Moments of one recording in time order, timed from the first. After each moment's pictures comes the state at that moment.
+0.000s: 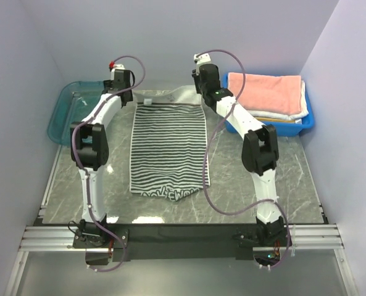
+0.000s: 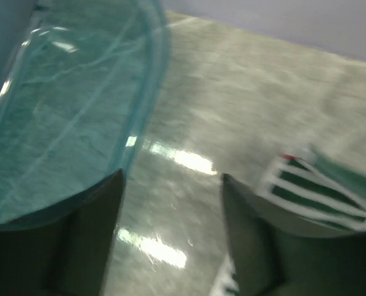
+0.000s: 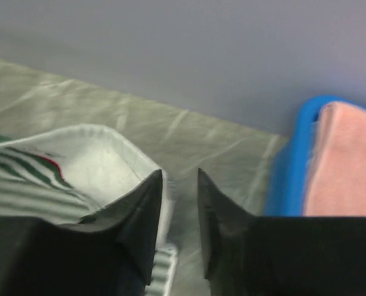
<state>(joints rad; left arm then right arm) -0.14 2.21 1.94 -0.38 -0.49 -0.19 0.42 2.20 2.02 -0.15 0.25 -0.08</state>
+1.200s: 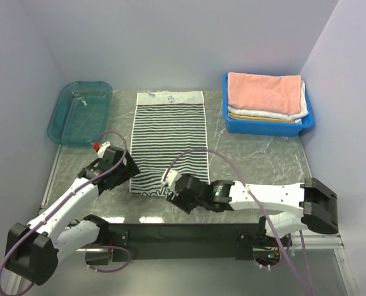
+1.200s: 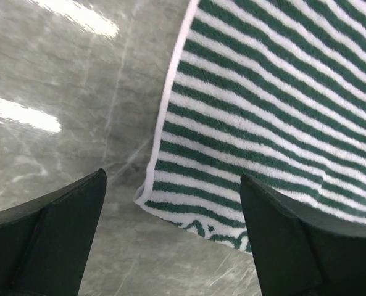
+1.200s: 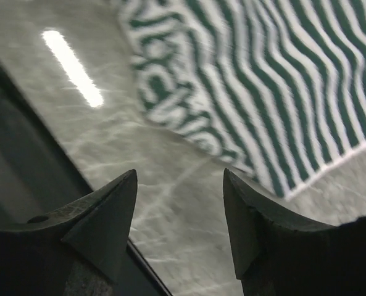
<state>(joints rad) -0.39 0.96 0.59 -0.57 -0.21 -0.88 1.22 1.33 0.85 -0.41 0.22 0.08</state>
